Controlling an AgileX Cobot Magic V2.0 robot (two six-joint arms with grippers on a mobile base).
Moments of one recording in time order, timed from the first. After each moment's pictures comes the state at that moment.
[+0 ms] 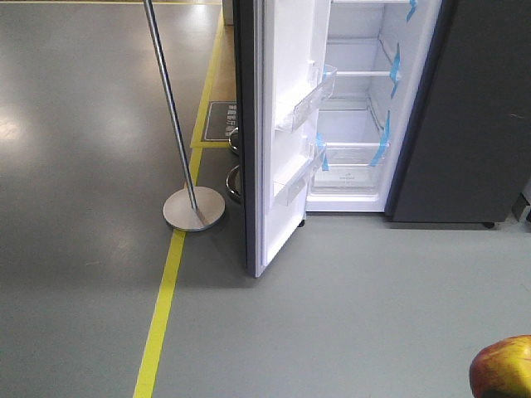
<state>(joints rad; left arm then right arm) -0.04 -0.01 0.02 -0.04 0.01 -0.01 0.03 0.47 -0.63 0.40 1.12 -0.36</state>
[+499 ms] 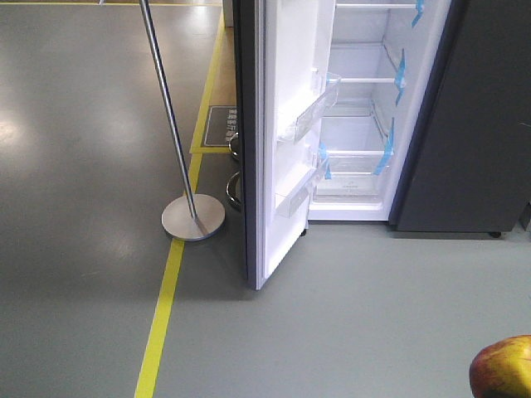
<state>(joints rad) -0.04 -0.01 0.02 -0.04 0.01 -0.01 0.03 0.47 -0.63 0.40 1.12 -0.36</state>
